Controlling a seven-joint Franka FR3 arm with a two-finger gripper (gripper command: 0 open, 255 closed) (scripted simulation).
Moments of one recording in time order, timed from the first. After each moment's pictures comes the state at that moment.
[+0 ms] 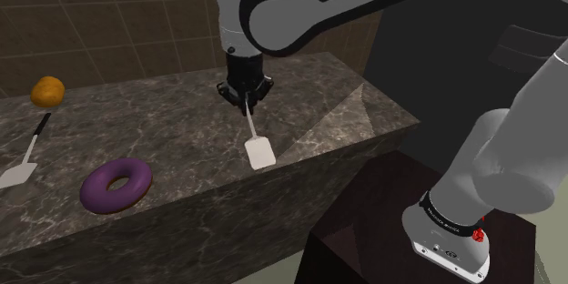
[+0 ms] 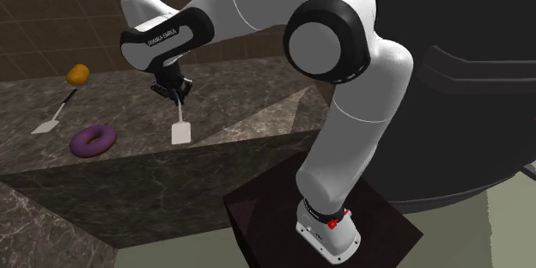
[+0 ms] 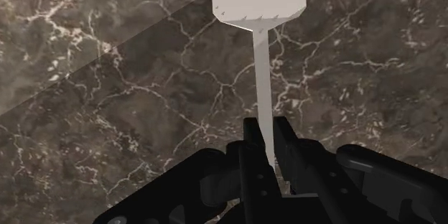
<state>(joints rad) 0.16 -0.01 0.31 -2.02 -0.05 2.05 0.93</state>
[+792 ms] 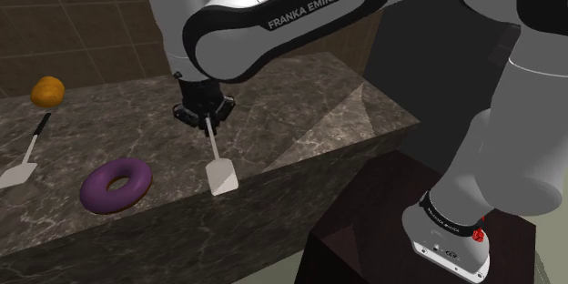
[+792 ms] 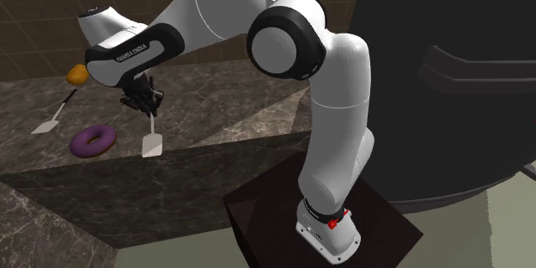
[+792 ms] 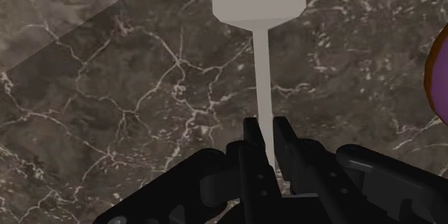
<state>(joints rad) 0.26 0.24 0.37 -1.78 -0.16 2.03 1.11</state>
